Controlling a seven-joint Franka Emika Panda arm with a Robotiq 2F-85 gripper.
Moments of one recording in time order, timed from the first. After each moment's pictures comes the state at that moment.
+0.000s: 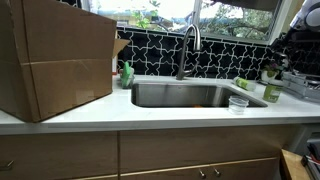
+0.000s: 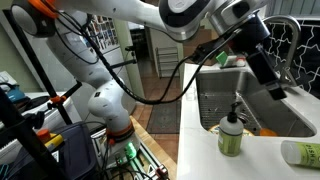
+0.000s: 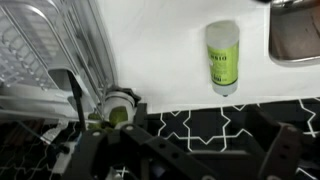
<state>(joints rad) -0.57 -0.38 -0.44 -2.26 -0.56 2.44 0.46</state>
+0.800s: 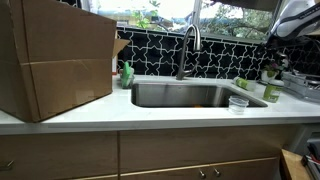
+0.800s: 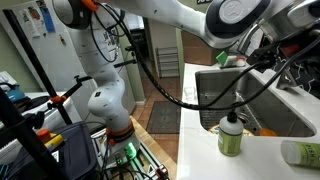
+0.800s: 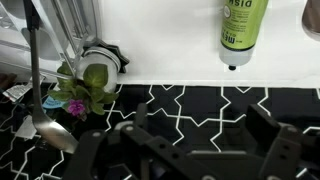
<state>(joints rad) -0.56 -0.05 -0.49 -2.02 -0.42 2.60 0.24</state>
